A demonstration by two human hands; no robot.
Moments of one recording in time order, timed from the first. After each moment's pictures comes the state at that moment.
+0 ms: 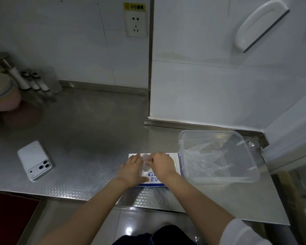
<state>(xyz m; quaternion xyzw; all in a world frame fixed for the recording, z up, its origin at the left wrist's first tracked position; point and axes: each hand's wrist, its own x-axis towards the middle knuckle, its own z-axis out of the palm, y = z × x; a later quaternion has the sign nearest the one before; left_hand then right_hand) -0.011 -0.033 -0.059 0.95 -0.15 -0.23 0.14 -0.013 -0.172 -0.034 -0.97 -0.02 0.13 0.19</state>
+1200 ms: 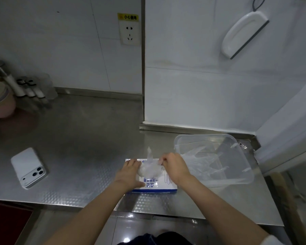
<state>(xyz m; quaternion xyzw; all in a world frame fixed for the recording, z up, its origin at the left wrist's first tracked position) -0.012 -0.043 -0.056 0.96 -0.14 -0.22 0.13 -0.027 -0.221 -0.010 -0.95 0.03 0.09 0.29</state>
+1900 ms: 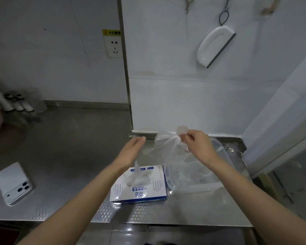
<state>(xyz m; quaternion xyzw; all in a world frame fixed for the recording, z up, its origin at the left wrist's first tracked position) 0.015 -0.097 0.050 0.80 -0.04 -0.17 0.57 -0.018 -0.319 0.079 -0.92 0.08 -0.09 0.37</state>
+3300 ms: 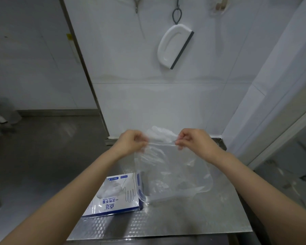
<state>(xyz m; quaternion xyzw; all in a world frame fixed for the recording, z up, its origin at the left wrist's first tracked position) 0.045 -0.200 0.084 0.89 -0.15 -0.16 0.41 -0.021 -0.424 0.092 -0.93 -0.02 0.00 0.37</state>
